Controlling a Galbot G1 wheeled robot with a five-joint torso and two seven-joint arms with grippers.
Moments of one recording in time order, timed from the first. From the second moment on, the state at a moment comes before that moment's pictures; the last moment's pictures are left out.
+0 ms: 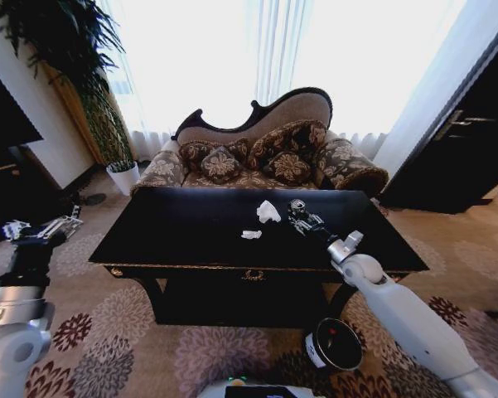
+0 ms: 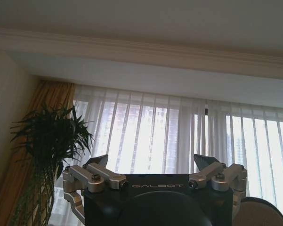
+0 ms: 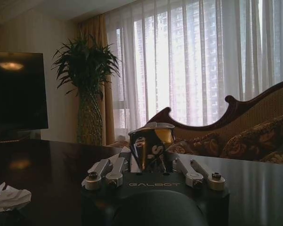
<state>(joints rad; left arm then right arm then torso) 1.58 -1.18 -1.20 -2.32 -0.88 -0.05 0.16 -0.90 0.79 0.21 1.62 0.84 0.11 -0.28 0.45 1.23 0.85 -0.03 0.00</state>
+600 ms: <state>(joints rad) 1.58 -1.19 -1.20 -2.33 -0.87 -0.06 0.16 -1.07 0.78 0.41 1.78 0.89 0.09 -0.33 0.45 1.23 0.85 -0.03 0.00</state>
